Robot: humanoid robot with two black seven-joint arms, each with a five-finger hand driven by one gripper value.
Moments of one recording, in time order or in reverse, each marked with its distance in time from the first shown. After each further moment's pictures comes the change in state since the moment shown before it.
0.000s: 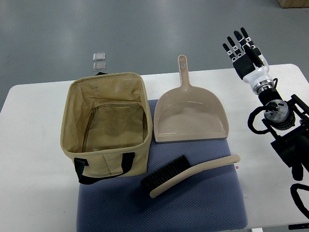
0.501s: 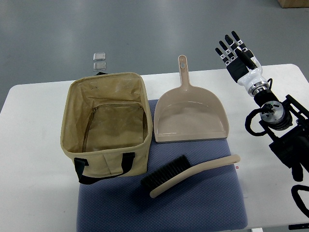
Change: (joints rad) left arm 0.000 0.000 0.000 -0.010 -0.001 -0.005 -0.003; right arm 0.013 -0.018 -0.081 0.007 -0.010 -0.007 0.000
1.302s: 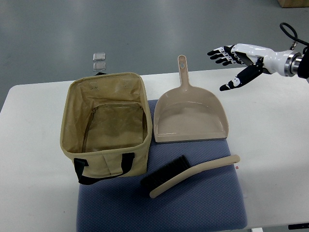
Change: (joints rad) left arm -0.007 0.000 0.003 -0.004 0.007 -0.027 0.000; right arm 0.287 -0.711 -0.571 0.664 -0.788 0.136 -0.311
